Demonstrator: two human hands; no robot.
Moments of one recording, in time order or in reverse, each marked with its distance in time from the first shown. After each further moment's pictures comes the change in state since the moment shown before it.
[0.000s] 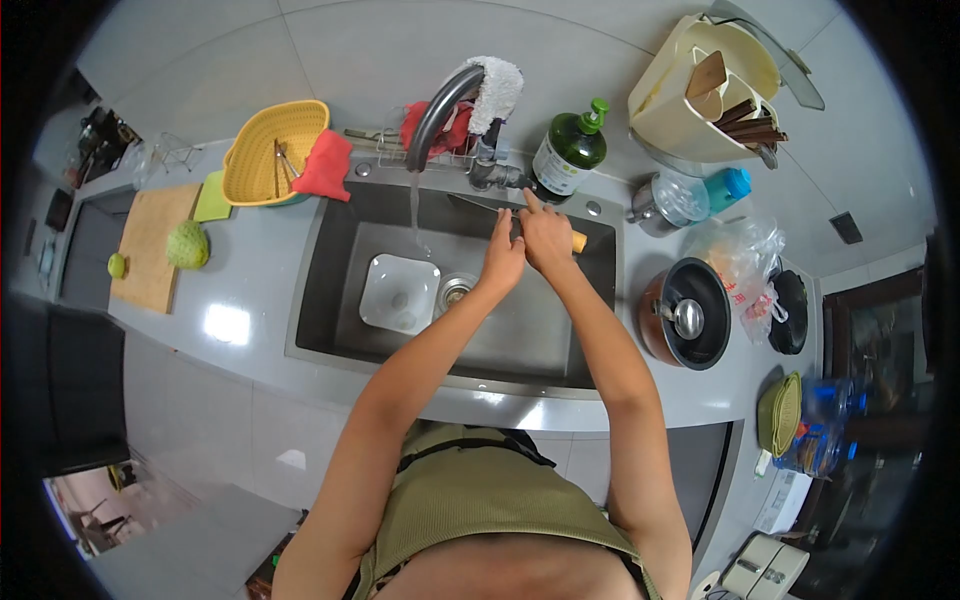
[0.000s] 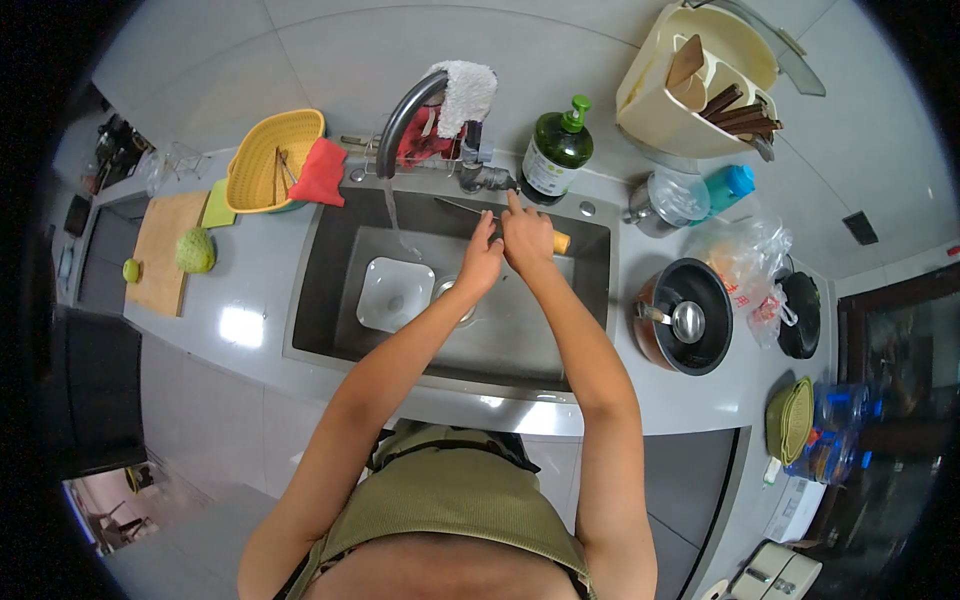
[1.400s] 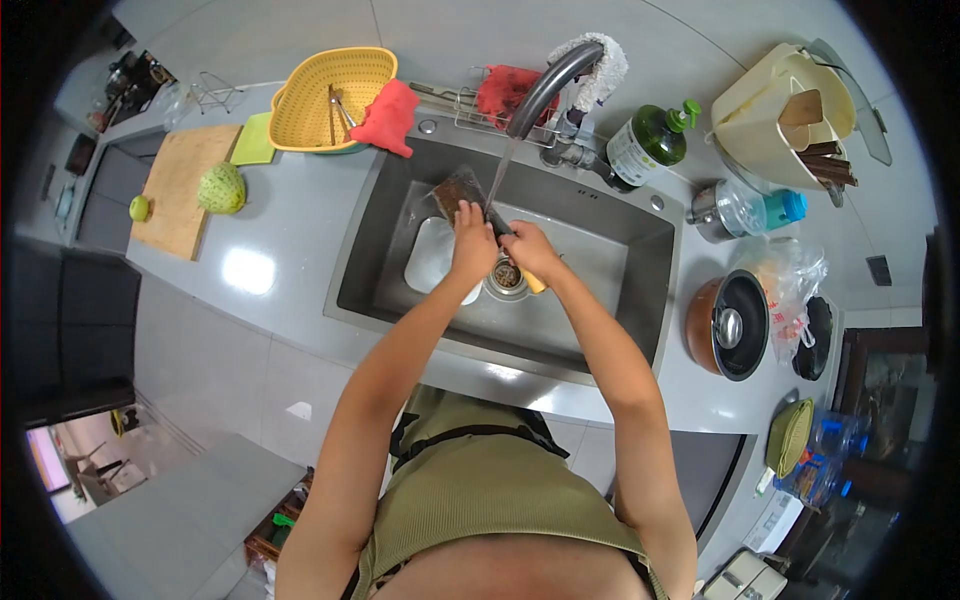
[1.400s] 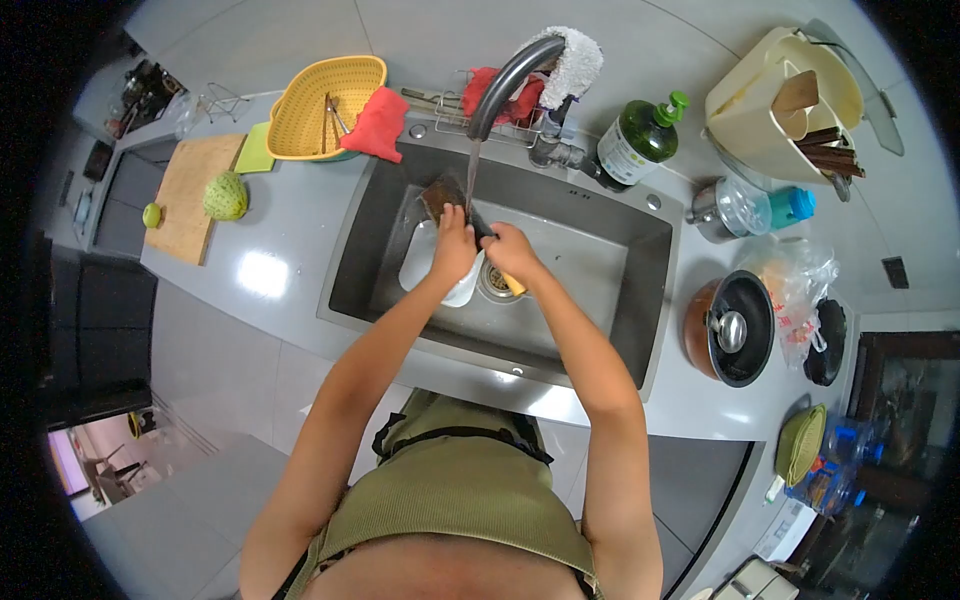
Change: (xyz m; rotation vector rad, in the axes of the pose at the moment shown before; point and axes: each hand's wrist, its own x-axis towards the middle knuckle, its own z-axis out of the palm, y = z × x) left_hand -0.029 -0.054 -0.143 0.592 0.163 -0.059; right_hand -0.004 -0.121 0.062 1.186 -0.327 0.204
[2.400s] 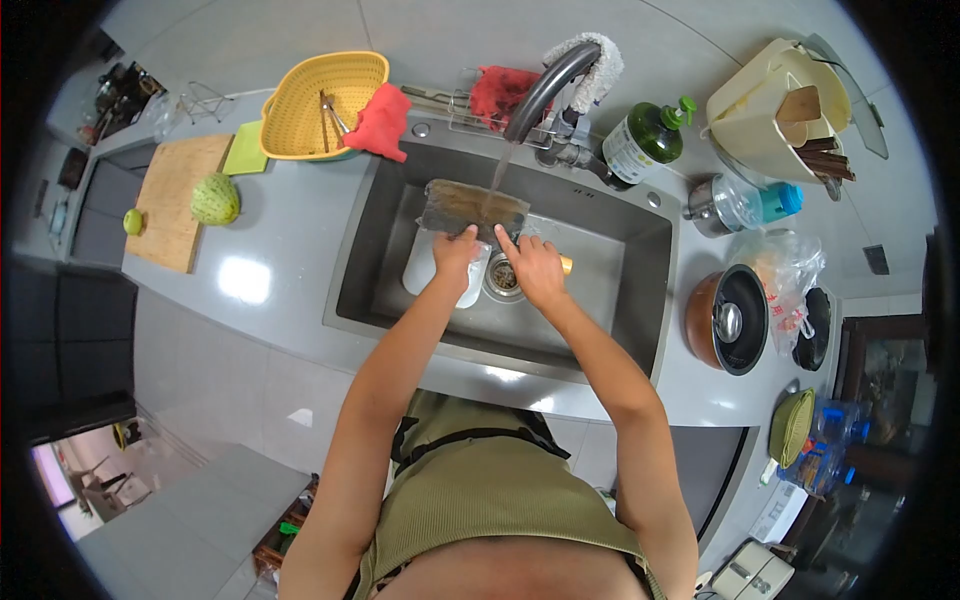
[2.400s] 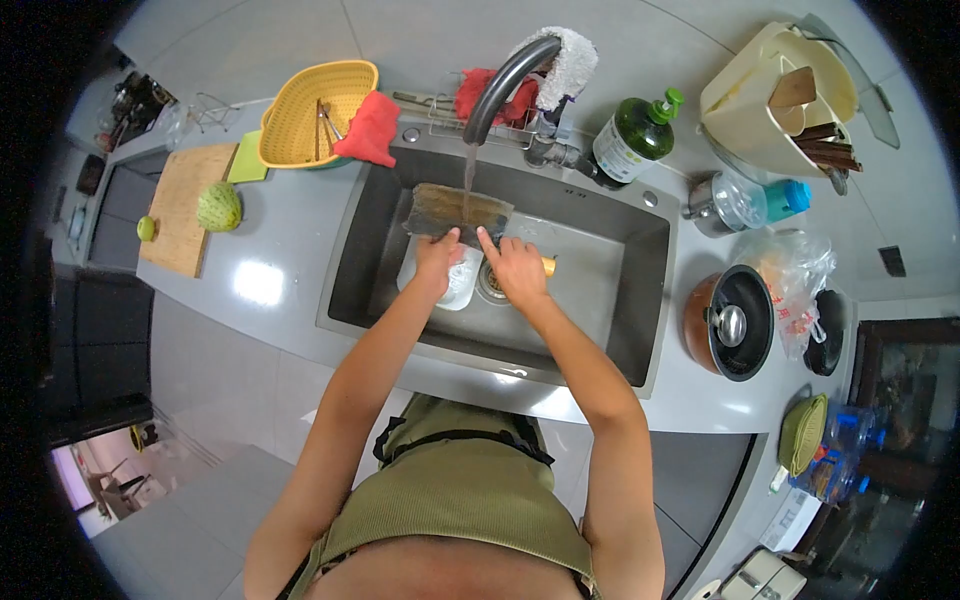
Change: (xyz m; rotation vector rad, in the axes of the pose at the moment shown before) left_hand 0.000 -0.025 -0.004 -0.933 0.152 -0.536; right_hand -0.038 0.006 0.003 -1.165 0.276 -0.561
